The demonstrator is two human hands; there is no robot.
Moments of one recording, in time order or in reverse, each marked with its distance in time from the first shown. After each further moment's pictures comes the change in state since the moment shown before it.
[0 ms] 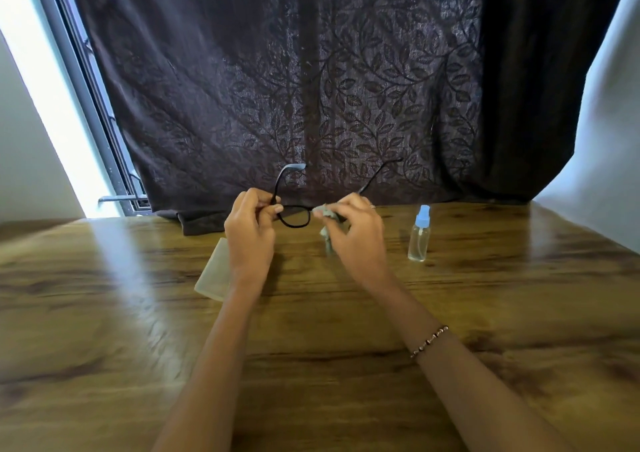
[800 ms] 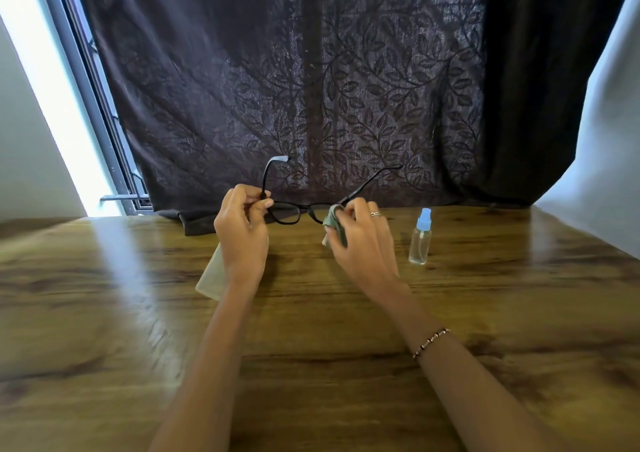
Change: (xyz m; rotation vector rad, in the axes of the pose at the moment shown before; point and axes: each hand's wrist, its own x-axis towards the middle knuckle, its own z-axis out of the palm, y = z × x) left_hand 0.006 0.001 -0.009 -0.016 0.084 -0.049; right_hand -0.008 0.017 -0.001 -0.503 -0.100 -0.136
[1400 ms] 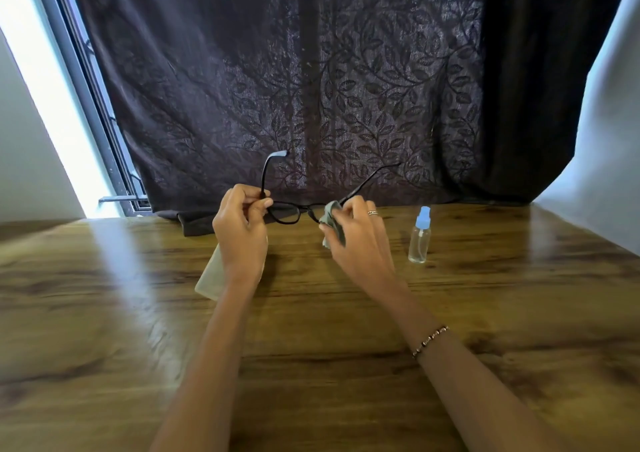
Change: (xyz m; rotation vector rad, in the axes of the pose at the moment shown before) left_hand 0.000 0.003 0.001 -0.038 -0.003 -0.043; right_hand 0.004 -0.001 0.002 0.066 -0.046 0.026
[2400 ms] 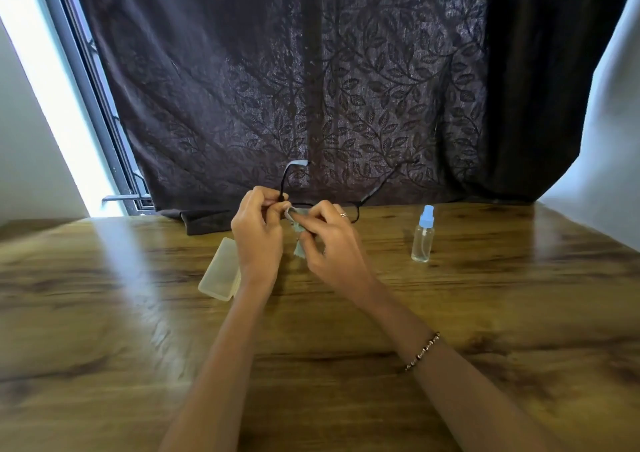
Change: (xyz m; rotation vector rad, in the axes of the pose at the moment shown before) left_hand -0.009 0.005 0.011 0.057 -0.039 0.071; right_hand -0.005 -0.040 -0.002 0.354 0.005 -0.167
